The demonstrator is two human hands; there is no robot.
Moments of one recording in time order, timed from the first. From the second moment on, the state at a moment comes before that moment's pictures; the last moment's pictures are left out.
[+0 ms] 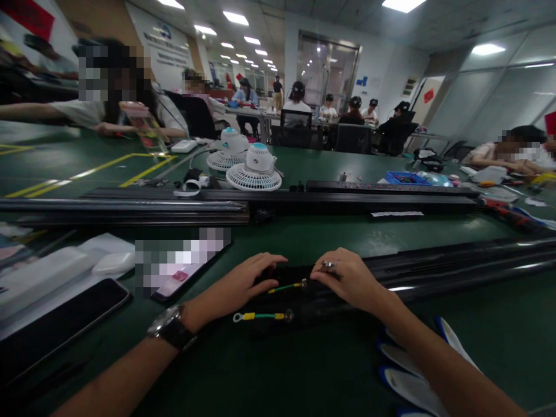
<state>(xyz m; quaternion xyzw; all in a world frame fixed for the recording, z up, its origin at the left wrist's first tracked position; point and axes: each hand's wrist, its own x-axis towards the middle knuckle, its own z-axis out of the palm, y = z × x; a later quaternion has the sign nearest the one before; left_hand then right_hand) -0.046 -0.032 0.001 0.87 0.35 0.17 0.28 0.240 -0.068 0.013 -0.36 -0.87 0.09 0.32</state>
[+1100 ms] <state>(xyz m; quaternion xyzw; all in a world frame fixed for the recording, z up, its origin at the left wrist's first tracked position) 0.016 -0.007 0.018 0.99 0.14 0.08 0.04 0.208 -0.108 0.024 -0.39 -0.80 0.24 0.39</state>
